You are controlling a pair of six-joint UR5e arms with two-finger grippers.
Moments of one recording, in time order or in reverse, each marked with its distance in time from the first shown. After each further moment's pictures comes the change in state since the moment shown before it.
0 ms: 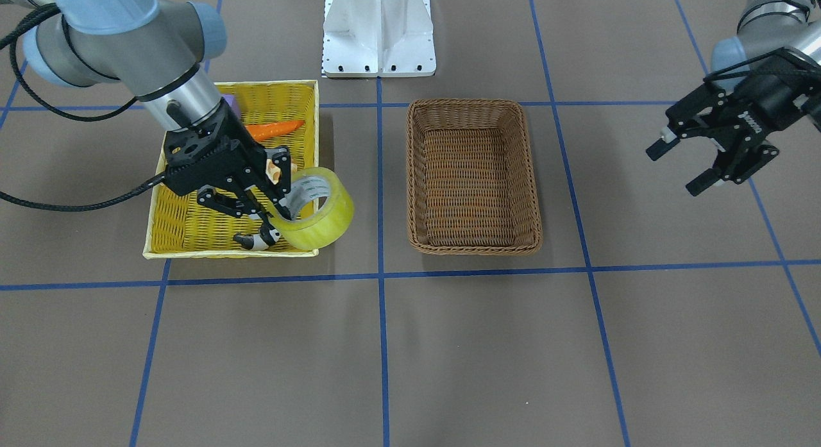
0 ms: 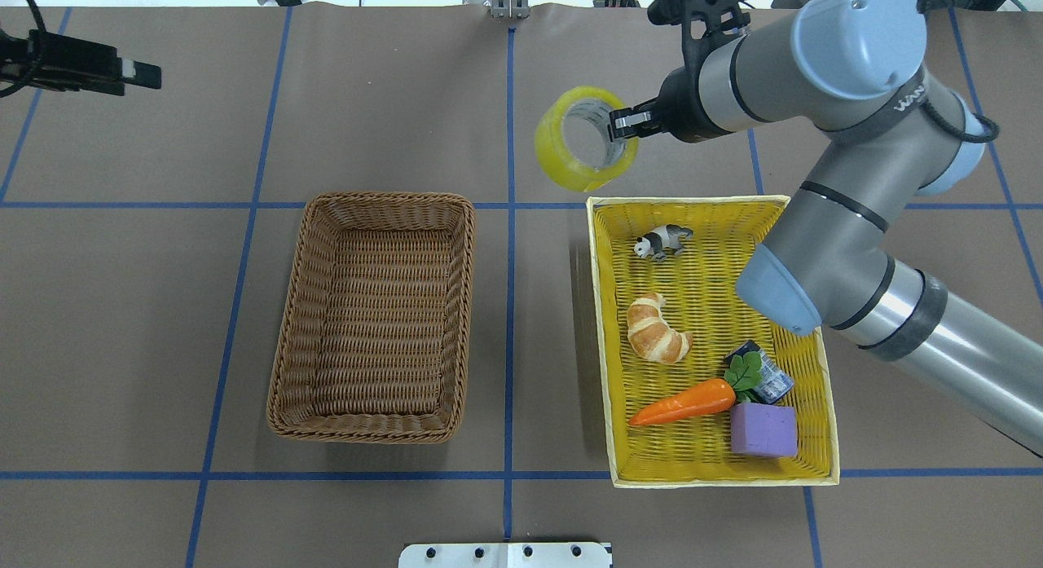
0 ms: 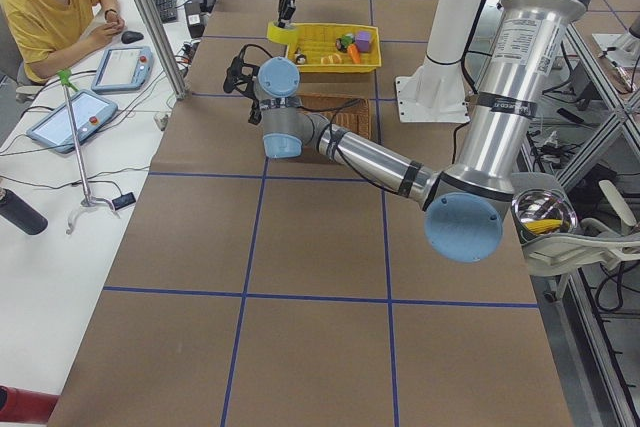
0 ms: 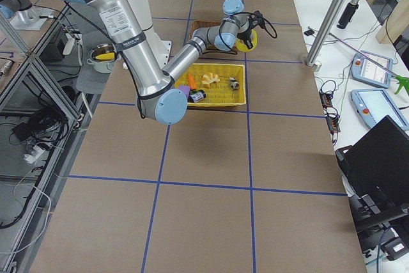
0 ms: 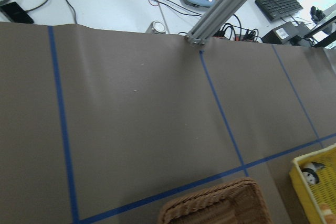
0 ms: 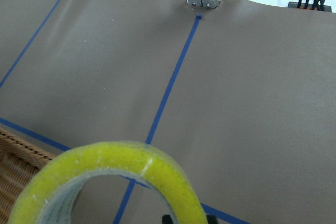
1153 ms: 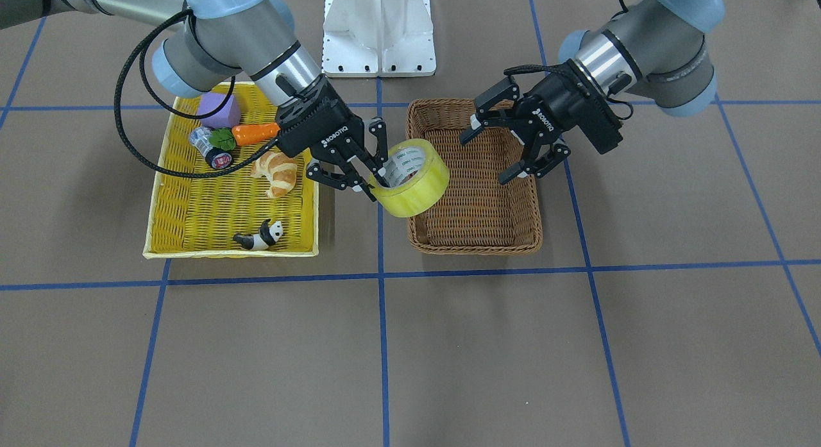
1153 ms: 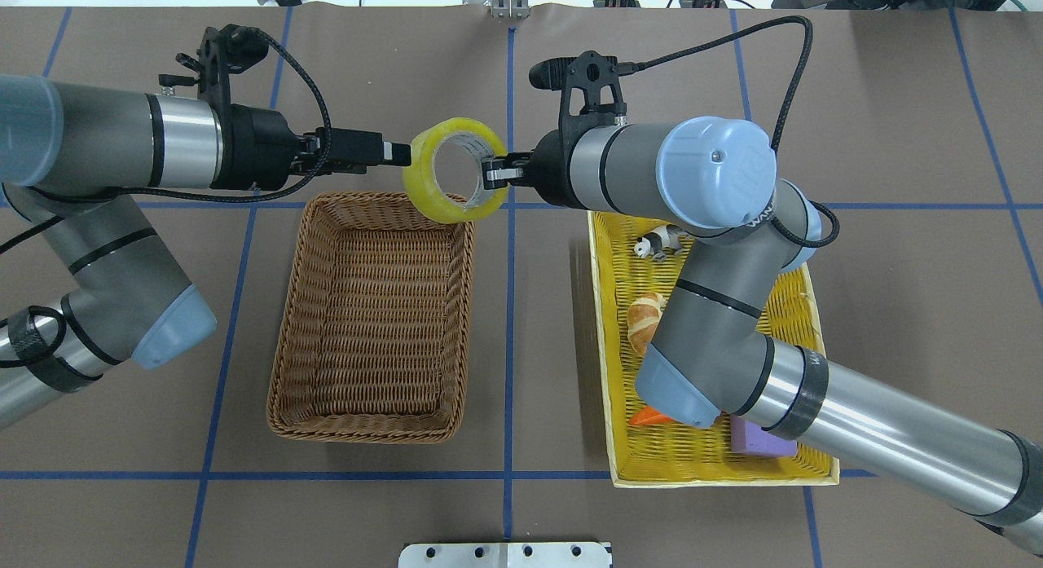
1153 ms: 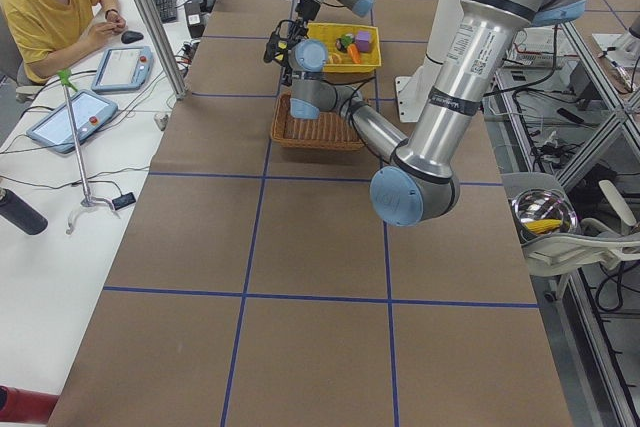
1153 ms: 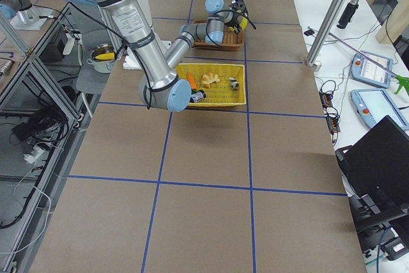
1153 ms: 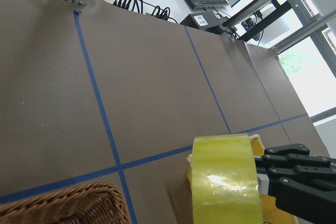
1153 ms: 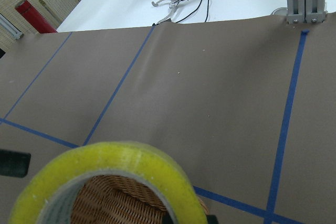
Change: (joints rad) left arm 0.380 -0.159 0.001 -0.032 0.373 -0.195; right arm -0.190 0.089 -0.056 0.204 -0.230 0.141
